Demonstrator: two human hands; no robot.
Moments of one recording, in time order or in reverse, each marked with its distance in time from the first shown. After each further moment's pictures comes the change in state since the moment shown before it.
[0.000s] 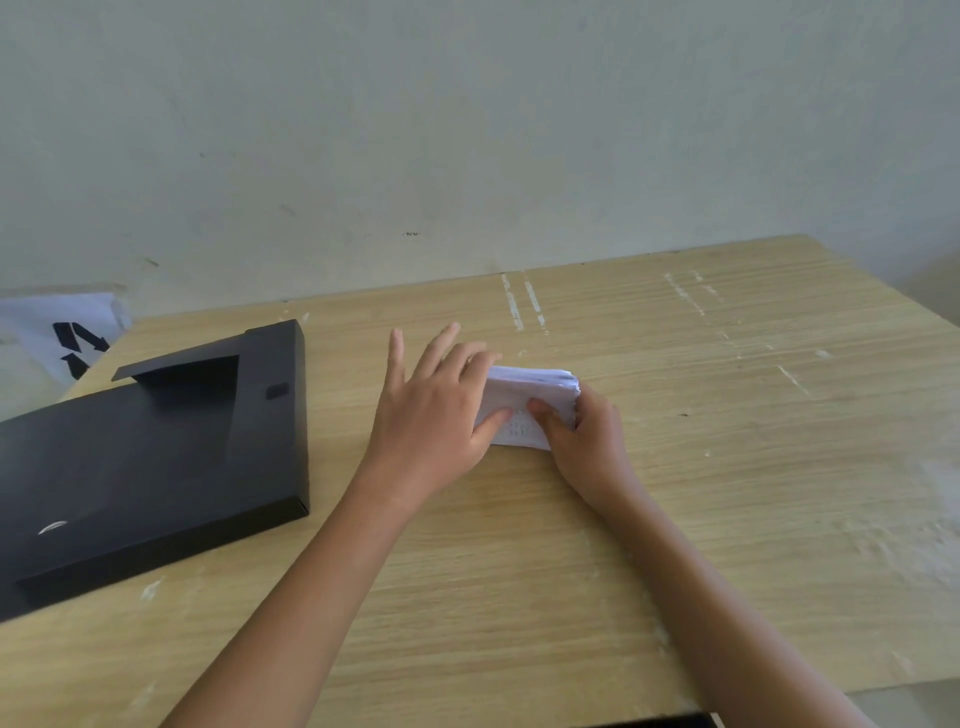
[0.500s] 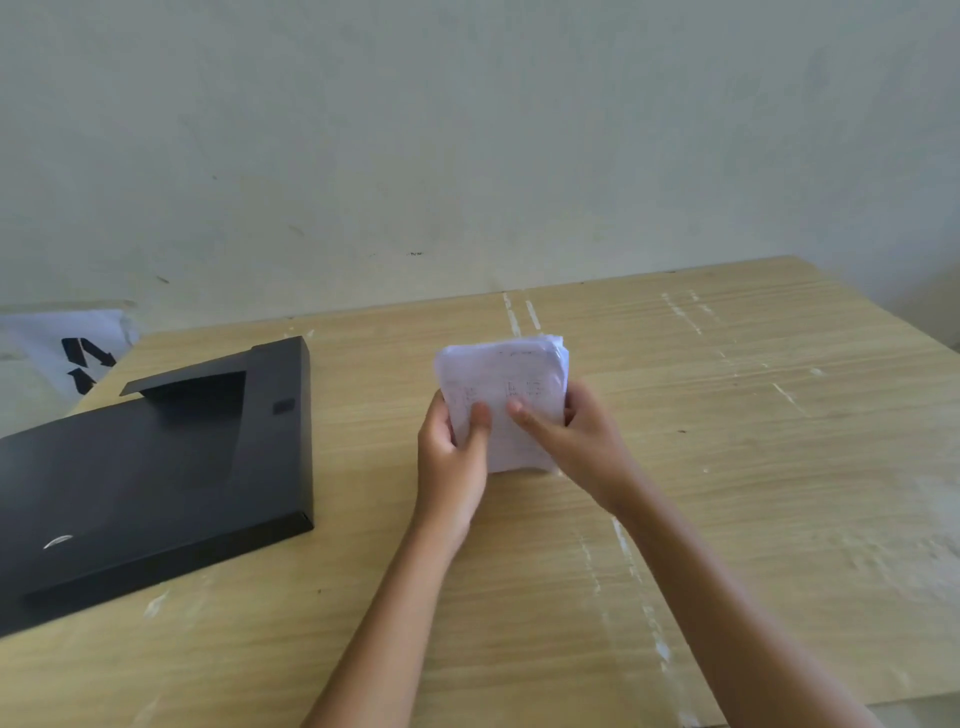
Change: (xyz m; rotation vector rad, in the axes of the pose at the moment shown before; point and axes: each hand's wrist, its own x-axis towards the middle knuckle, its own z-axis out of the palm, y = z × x) left_hand -0.013 0.040 0.037 -1.463 0.315 -0.717; right_hand 0.008 -0.030 -0.007 0.235 -0.182 0.176
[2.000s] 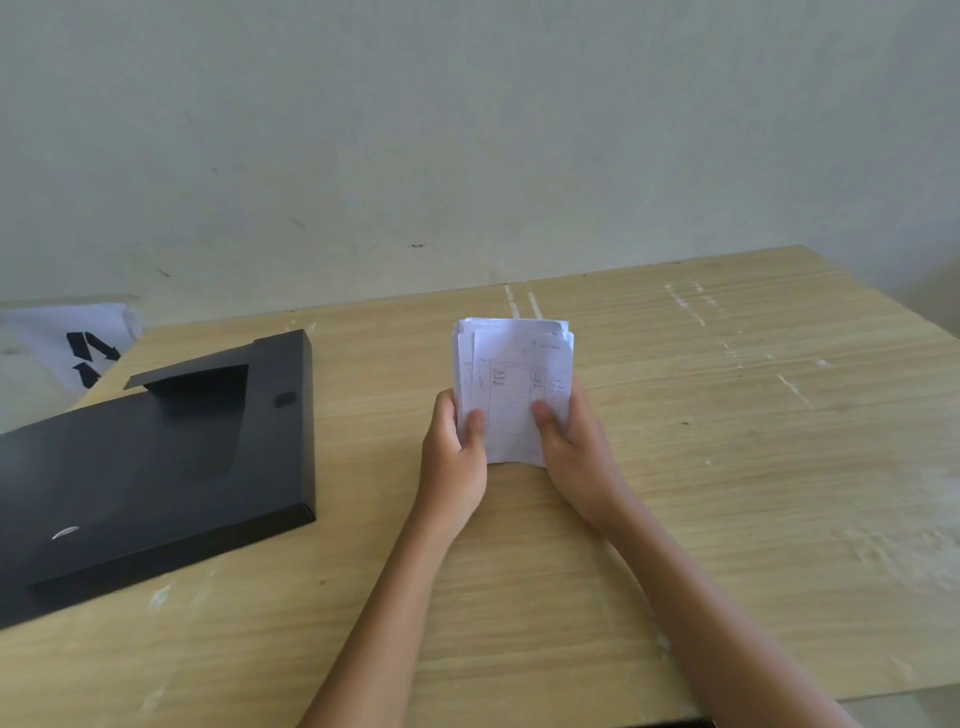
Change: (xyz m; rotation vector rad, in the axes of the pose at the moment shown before) left_hand 0.006 -0.018 -0.010 0.328 -0.056 0.026; right_hand -0.001 0.038 0.011 -0.114 0.083 -0.091
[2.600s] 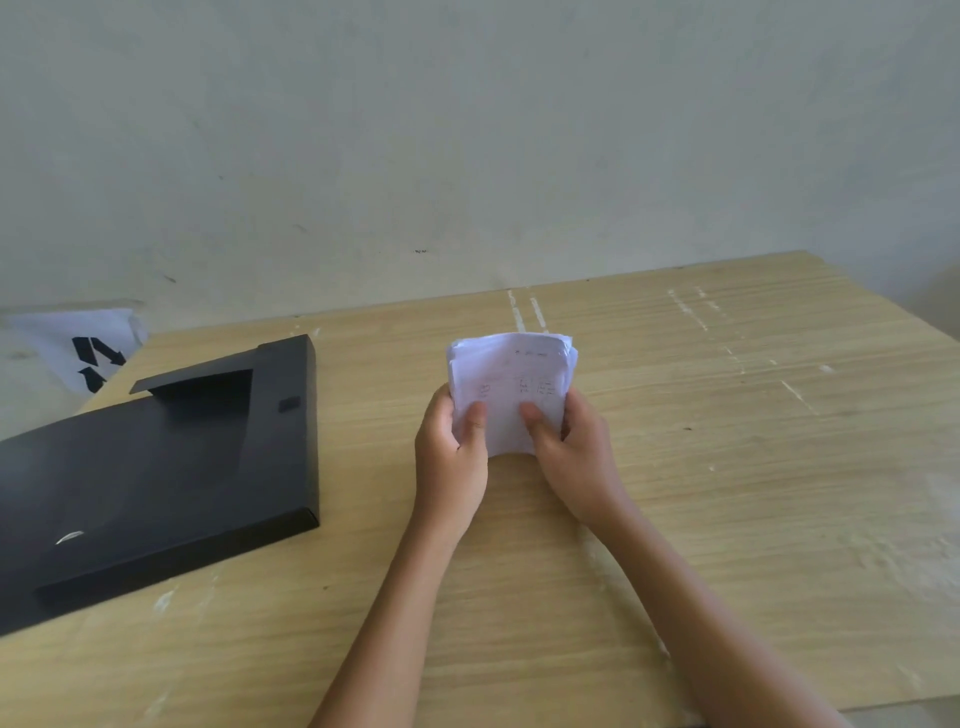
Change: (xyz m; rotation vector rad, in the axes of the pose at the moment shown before) left_hand 0.001 0.010 -0.003 -0.019 0.093 0.074; right_hand 0.000 -0.014 0.008 0.016 0.109 0.050
